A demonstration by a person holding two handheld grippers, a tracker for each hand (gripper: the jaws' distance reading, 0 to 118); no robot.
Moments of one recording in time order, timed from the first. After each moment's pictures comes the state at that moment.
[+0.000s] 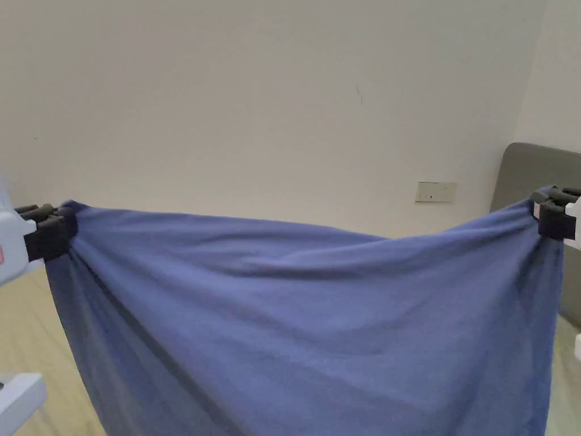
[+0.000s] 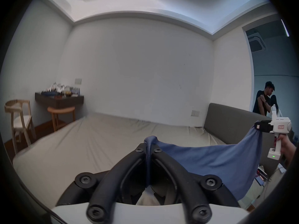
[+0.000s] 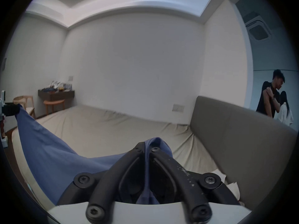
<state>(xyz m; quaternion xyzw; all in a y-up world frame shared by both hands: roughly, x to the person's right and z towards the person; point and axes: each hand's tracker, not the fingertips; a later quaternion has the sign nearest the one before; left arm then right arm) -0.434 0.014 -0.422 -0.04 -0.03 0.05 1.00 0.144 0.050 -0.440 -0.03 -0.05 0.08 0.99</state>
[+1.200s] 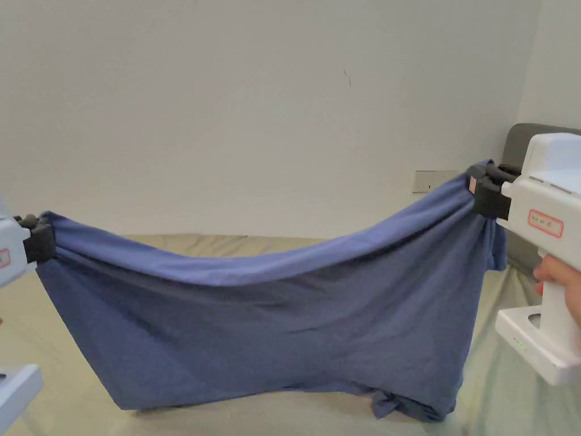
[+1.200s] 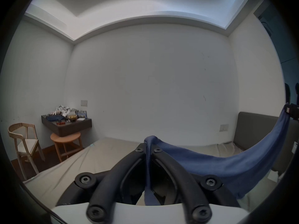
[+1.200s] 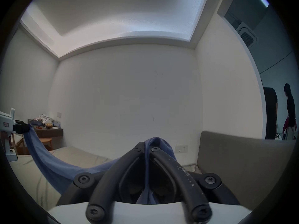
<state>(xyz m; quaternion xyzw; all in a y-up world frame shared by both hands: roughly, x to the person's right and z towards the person) -0.420 -0.060 -0.578 -0.07 0.02 0.05 1.00 0.138 -0.019 -0.571 0.00 0.02 0.04 1.00</state>
